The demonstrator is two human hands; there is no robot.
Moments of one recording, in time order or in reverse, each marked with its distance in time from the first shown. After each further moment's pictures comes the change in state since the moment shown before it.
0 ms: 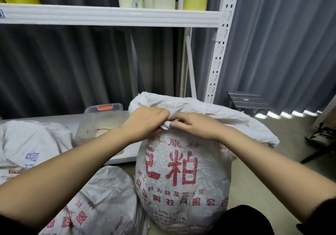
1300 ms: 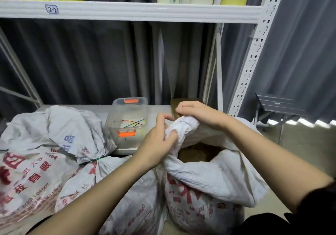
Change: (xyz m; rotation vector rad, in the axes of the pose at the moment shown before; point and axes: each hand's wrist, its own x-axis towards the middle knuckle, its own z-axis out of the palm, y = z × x) left_hand -0.061 0.063 -0.035 -0.761 0.044 -0.987; right_hand 0.052 -0.049 0.010 0.690 -0.069 -0.144
